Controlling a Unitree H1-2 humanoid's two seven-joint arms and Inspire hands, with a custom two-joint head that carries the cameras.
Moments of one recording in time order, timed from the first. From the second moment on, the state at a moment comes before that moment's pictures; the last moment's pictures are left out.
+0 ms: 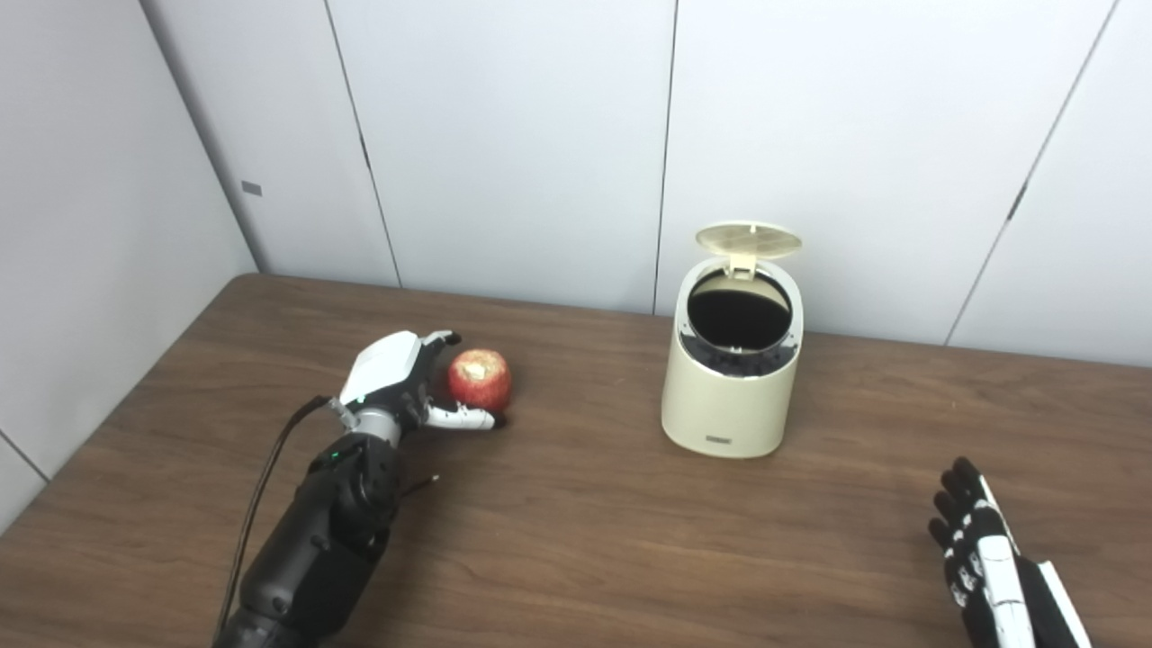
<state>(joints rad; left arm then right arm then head) -0.37 0.40 -0.12 0.14 0.70 0.45 -0.12 0.09 -0.09 -0.05 -0.28 0.09 0.18 0.10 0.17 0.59</state>
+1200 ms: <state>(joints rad) -0.40 0.39 -0.16 0.20 0.66 0.30 -0.02 0.09 -0.08 -0.05 -0.27 0.07 0.12 0.08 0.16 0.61</state>
